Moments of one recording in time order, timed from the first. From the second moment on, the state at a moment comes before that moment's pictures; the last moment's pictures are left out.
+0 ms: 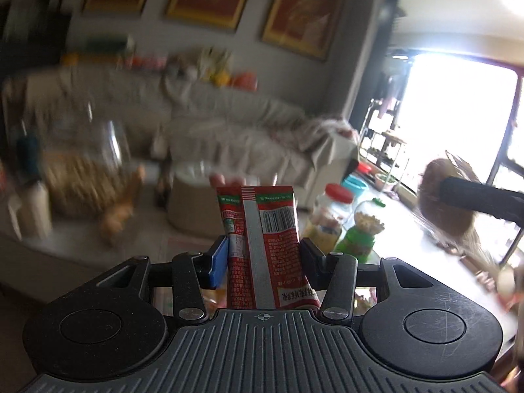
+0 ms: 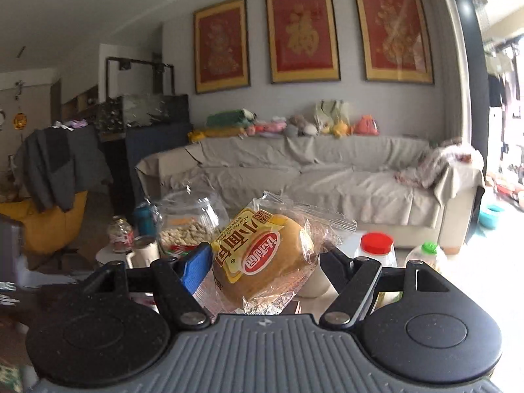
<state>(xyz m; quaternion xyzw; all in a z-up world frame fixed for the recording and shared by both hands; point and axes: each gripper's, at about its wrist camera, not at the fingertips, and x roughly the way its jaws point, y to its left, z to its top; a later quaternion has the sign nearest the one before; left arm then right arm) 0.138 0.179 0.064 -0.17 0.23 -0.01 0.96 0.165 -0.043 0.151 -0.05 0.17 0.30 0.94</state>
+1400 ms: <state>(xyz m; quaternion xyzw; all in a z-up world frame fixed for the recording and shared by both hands) 0.127 0.194 -0.014 -0.18 0.26 -0.02 0.95 0.261 0.033 0.039 -0.09 0.34 0.33 0.88</state>
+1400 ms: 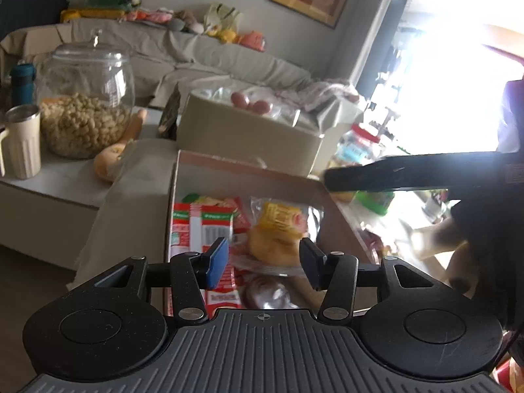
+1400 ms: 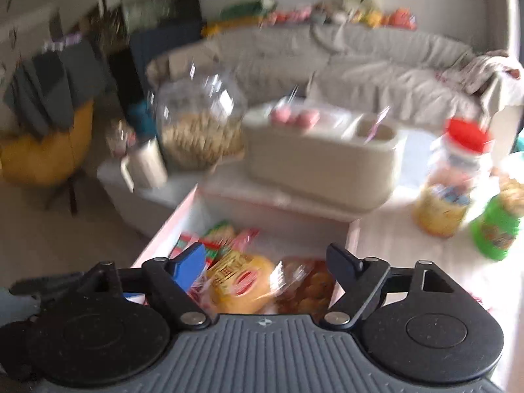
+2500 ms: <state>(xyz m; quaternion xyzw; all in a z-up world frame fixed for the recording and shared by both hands) 0.115 0.103 -0.061 -0.18 0.37 -0.11 0.91 0.277 -0.067 -0.059 -0.13 0.41 0.29 0.86</state>
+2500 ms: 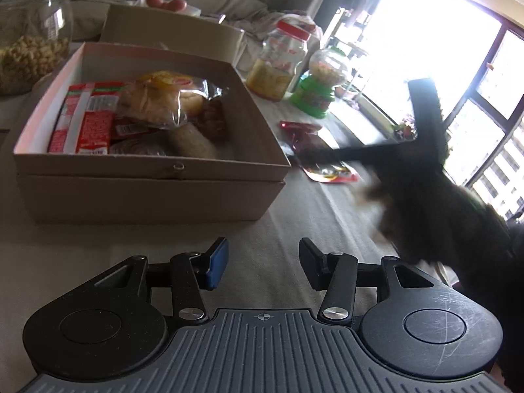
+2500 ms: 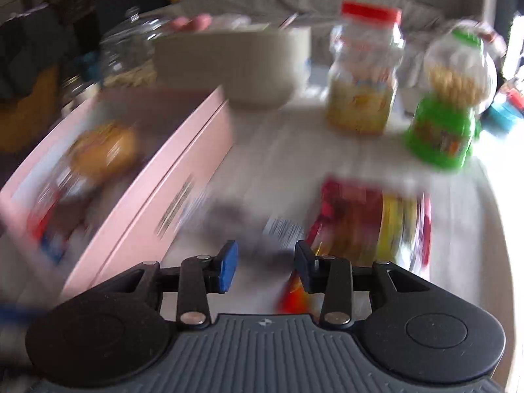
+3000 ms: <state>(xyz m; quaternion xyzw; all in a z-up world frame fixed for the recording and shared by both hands) 0.110 0.085 -0.064 -0.15 0.38 -0.12 0.91 0.248 -0.056 -0.057 -0.29 0.29 0.31 0.86</state>
